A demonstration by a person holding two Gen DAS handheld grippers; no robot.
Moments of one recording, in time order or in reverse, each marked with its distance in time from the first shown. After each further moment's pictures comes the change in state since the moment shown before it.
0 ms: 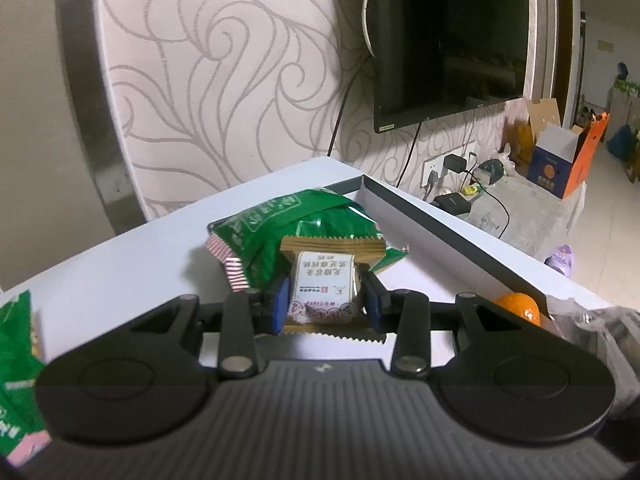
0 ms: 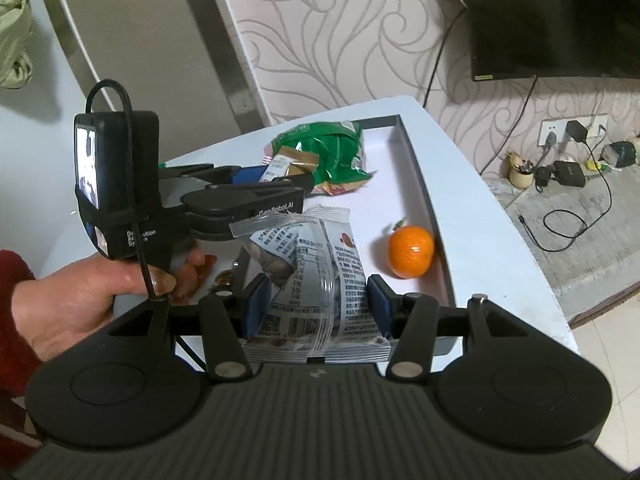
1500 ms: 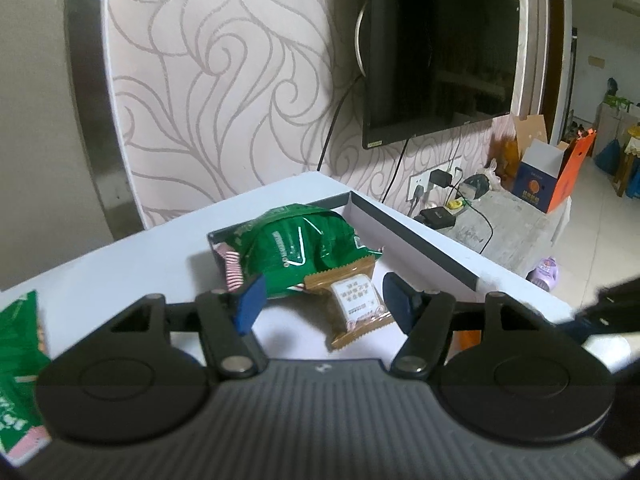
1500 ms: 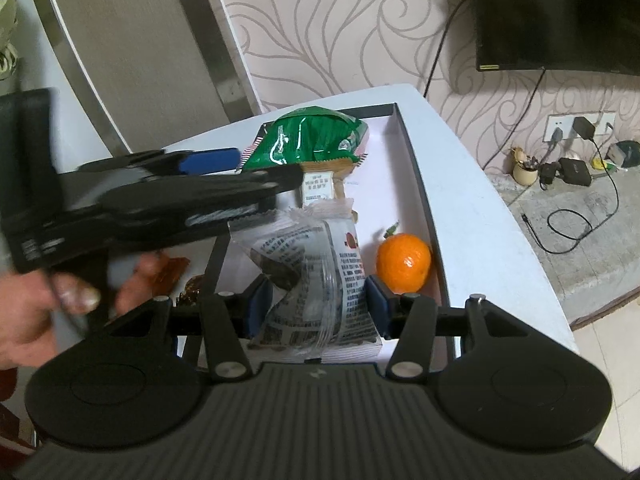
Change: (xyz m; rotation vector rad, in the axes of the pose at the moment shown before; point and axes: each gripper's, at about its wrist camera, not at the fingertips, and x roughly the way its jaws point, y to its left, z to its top) left arm -0.035 0.005 -0.002 -0.023 -0.041 -0.044; right arm 0.040 -0.011 0.009 -0.020 0.027 0.004
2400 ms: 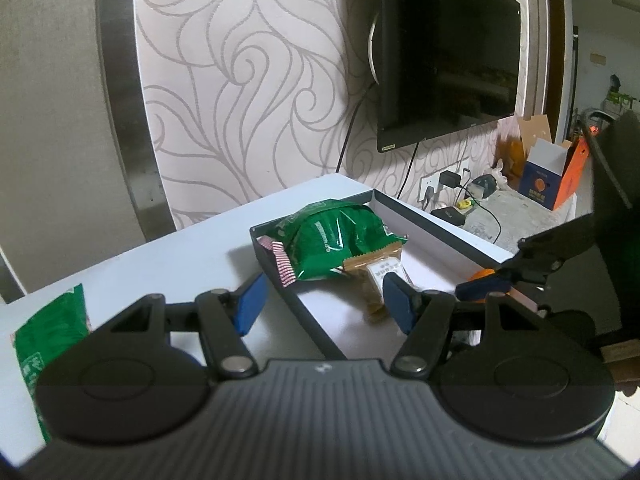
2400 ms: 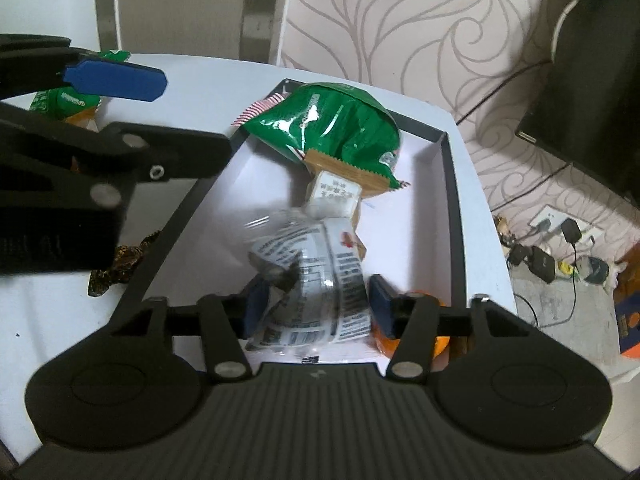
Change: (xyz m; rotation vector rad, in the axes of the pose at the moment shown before) left arm -0.031 0.024 -0.009 0.017 -0.016 0.023; right arm 0.081 0.038 0.020 -0.406 0.079 -0.180
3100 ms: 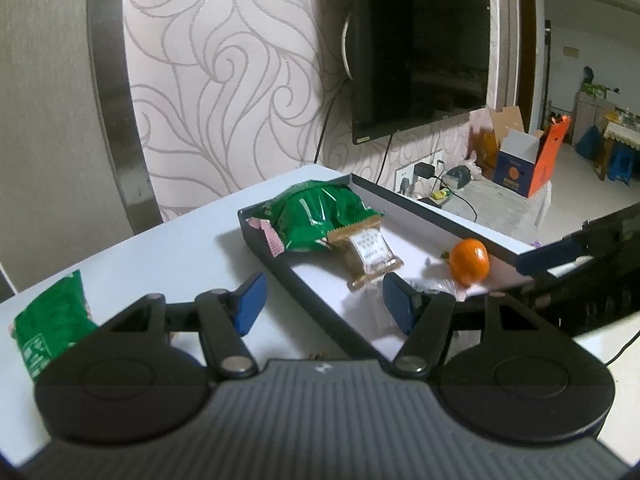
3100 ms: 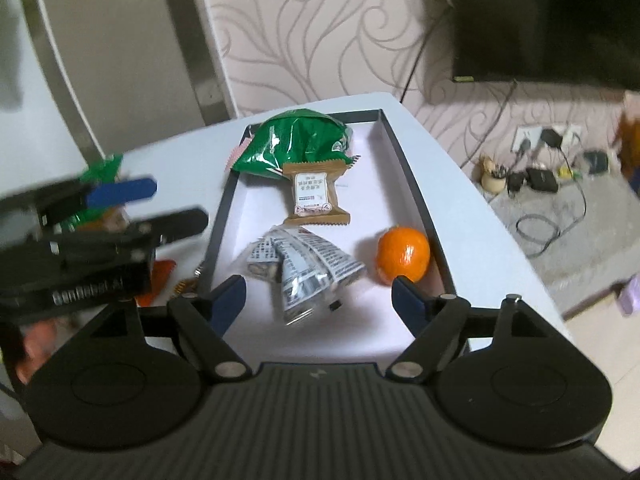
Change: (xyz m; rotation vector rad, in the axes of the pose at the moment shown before) left arm -0.028 0.006 -0.024 0.049 -0.008 -0.077; right arm -0.076 -0.016 -0.042 0.433 -0.096 0.050
